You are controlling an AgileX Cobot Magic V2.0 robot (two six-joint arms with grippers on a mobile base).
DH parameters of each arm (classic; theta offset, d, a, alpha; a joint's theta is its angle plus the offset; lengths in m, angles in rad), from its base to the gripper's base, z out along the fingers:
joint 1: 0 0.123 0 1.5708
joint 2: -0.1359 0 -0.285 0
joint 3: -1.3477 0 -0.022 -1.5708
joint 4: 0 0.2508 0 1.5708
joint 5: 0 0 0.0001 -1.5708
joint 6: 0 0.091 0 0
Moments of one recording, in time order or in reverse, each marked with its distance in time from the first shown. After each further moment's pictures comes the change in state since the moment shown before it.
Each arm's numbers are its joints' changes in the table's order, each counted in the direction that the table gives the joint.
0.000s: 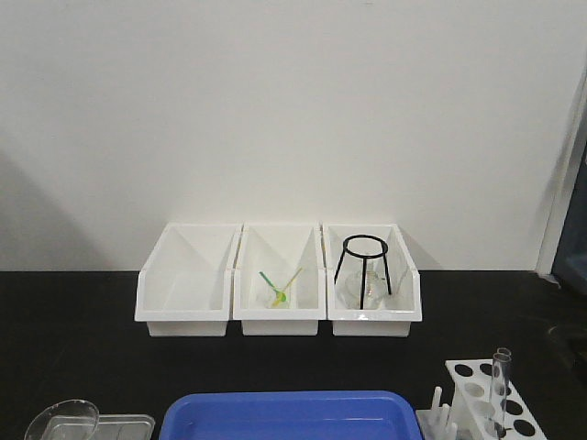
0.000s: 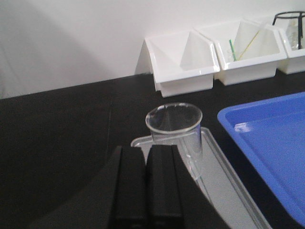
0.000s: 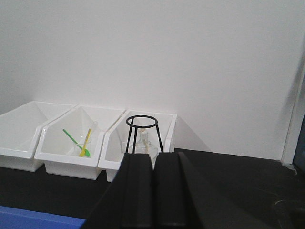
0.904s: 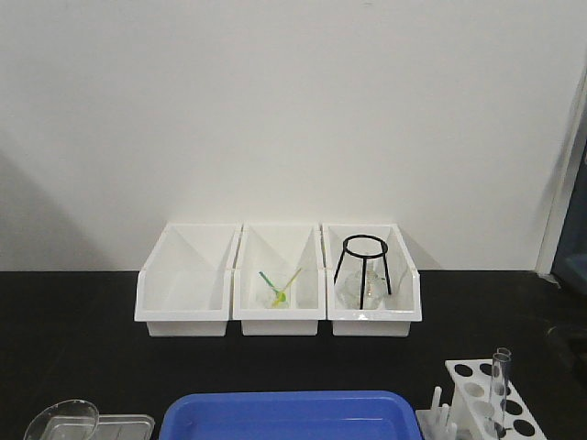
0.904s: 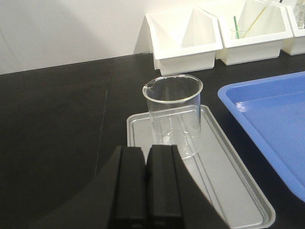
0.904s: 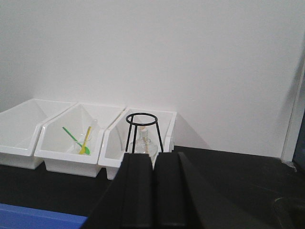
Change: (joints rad) left arm 0.009 0.021 -0.041 -0.021 -0.018 0.000; right arm 0.000 0.000 0.000 0.000 -0.008 0.000
